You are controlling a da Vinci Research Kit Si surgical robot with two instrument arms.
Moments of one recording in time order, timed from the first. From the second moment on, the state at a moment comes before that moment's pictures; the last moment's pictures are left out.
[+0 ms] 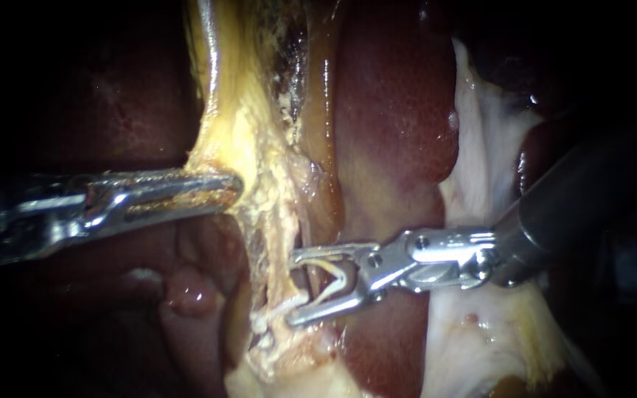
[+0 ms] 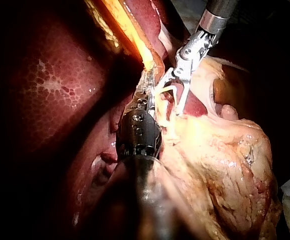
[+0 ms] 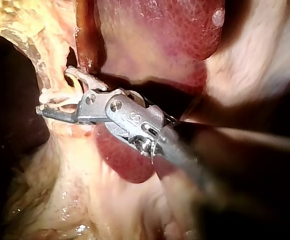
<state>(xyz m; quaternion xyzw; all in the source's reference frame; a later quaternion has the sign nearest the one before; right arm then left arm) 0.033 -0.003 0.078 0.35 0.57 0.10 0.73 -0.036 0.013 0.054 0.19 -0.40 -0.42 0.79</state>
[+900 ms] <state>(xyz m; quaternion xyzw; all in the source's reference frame) 0.036 -0.005 0.077 0.41 0.57 0.11 0.71 -0.036 0.013 0.055 0.19 -0.40 -0.42 0.79</state>
